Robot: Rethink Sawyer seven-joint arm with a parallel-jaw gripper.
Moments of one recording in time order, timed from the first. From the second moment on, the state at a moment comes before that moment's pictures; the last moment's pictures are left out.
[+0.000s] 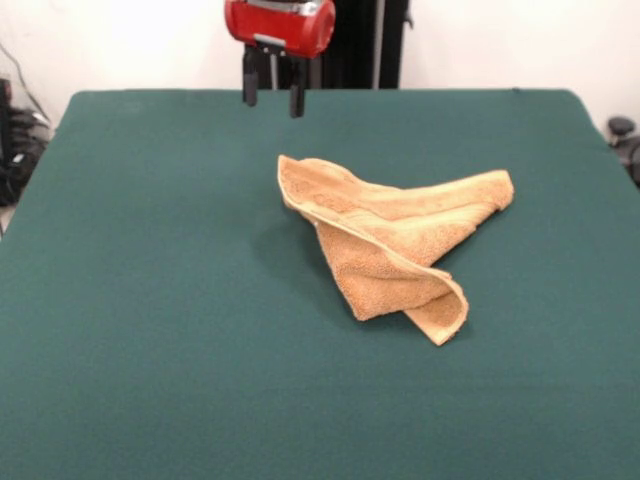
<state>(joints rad) -0.38 -0.78 0.00 2.02 -0.11 0.18 1.90</state>
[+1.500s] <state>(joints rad) -0.25 -0.80 -0.07 1.96 -0.01 0.28 1.90</state>
